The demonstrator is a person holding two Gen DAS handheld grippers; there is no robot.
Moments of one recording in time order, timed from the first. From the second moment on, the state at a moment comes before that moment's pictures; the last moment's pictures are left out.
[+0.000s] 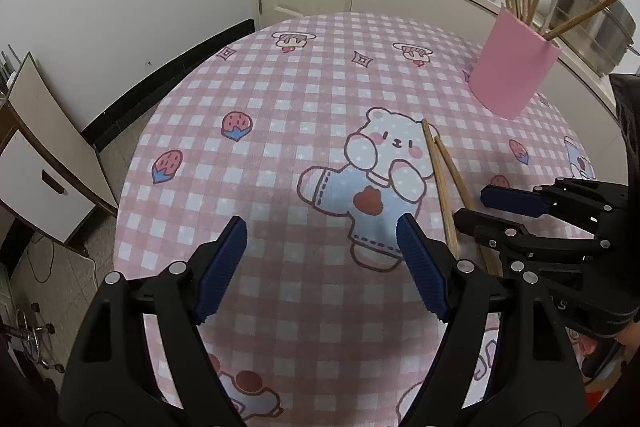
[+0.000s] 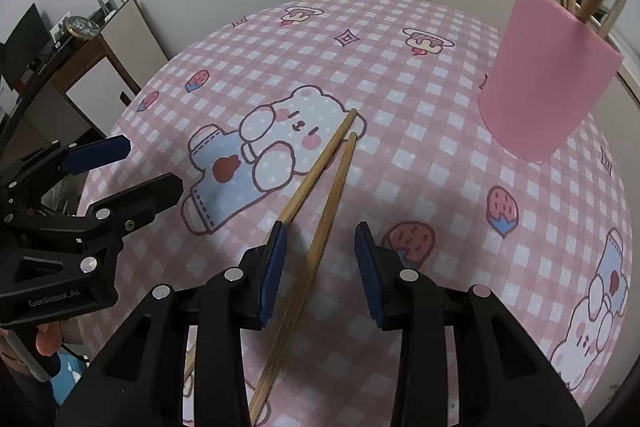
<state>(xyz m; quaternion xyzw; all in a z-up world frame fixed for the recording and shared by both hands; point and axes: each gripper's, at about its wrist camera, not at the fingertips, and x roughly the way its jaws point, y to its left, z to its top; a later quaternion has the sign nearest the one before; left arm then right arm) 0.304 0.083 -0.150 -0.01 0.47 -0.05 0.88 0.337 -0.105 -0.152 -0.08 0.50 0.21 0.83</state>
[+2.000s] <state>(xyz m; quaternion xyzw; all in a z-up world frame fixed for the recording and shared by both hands) 0.306 -0.005 -0.093 0.01 0.43 -0.12 0.89 0.333 -0.171 -0.099 -0.06 0.45 0.22 0.86</state>
